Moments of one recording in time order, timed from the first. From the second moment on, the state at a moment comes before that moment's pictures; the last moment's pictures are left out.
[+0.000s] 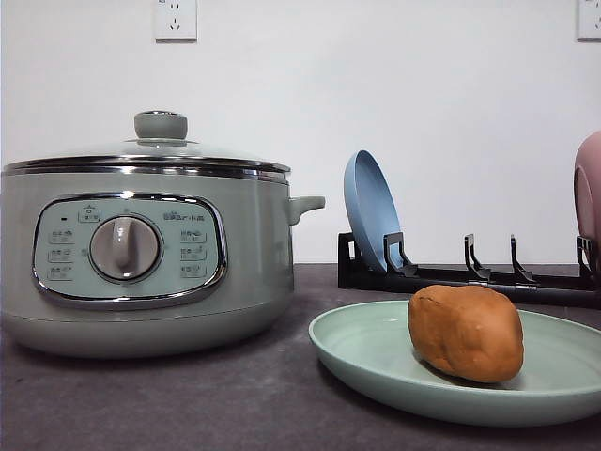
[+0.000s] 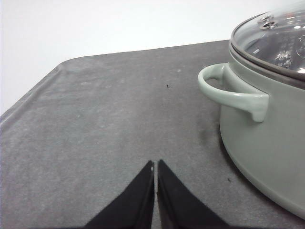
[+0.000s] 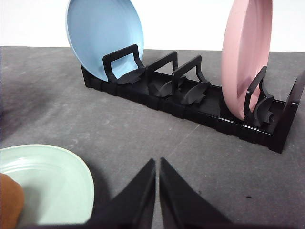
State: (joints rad) left_arx 0.07 0.00 0.03 -0.18 -0.01 0.14; right_arx -0.04 0.01 0.02 -0.16 -0.23 0.04
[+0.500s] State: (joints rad) left_arx 0.07 0.00 0.03 -0.18 -0.01 0.14; right_arx -0.04 0.01 0.02 -0.16 -0.23 0.04
